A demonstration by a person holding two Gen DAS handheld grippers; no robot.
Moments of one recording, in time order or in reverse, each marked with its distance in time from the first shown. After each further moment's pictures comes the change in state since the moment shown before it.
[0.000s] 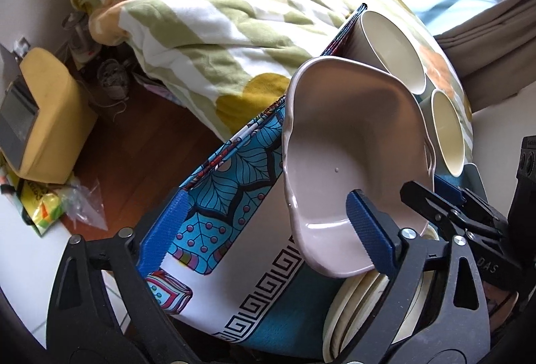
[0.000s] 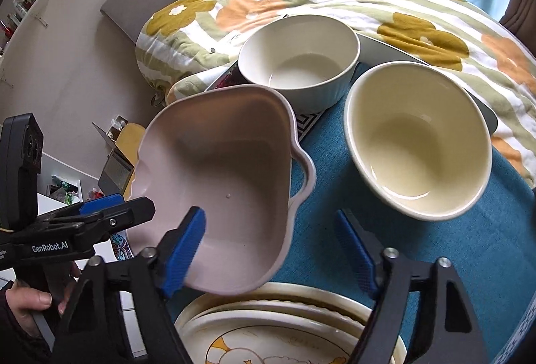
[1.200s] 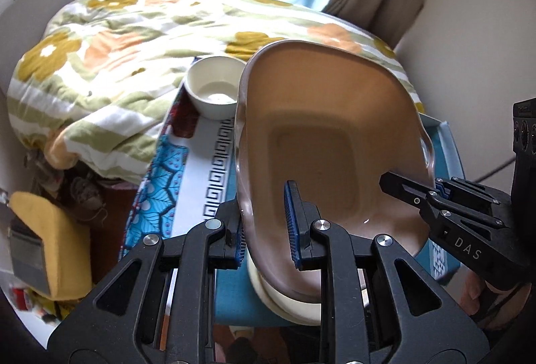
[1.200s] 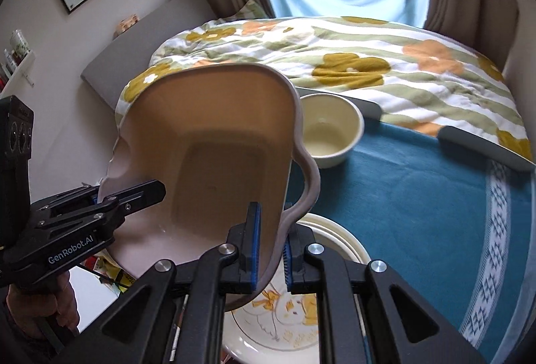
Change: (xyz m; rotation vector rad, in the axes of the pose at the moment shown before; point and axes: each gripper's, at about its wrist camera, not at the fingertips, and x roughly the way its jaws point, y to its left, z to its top) left arm -0.115 -0.128 -0.057 0.565 -0.149 -0.147; right arm -0.157 0.017 -0.112 0.236 -0.296 -0.198
